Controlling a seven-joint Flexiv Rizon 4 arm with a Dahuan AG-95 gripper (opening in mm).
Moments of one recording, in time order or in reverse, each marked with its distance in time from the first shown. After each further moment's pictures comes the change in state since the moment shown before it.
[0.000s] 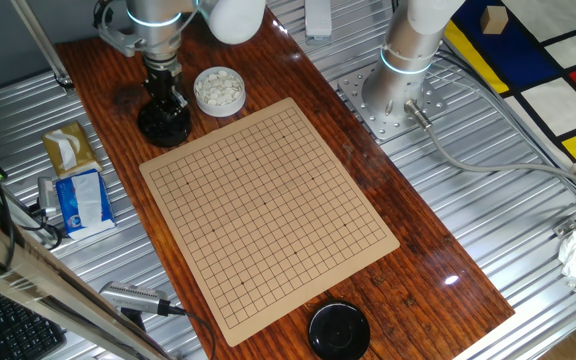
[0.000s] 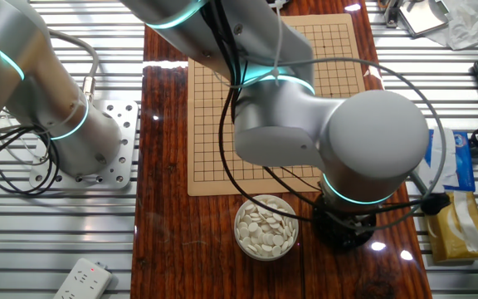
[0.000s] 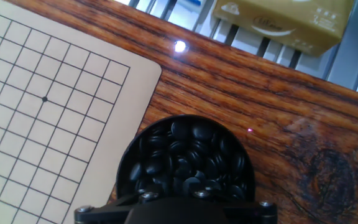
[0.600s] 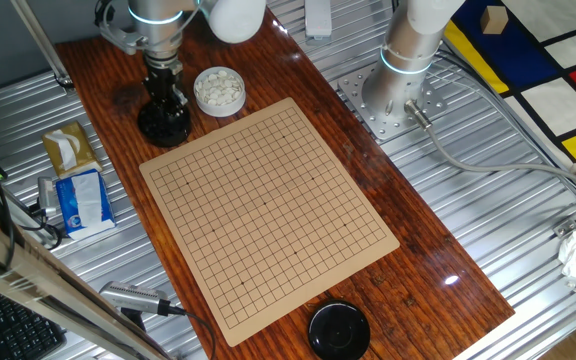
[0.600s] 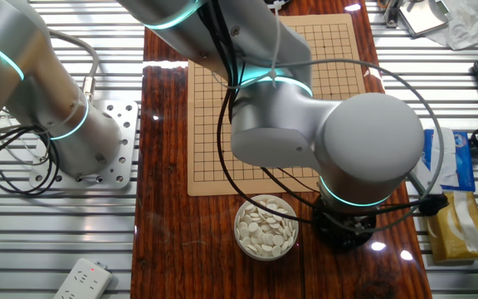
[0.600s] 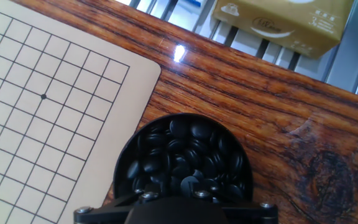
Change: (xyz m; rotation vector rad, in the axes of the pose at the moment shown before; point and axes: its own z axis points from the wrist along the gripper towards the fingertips) arm 0.000 0.000 0.000 -0.001 -0.012 -0.009
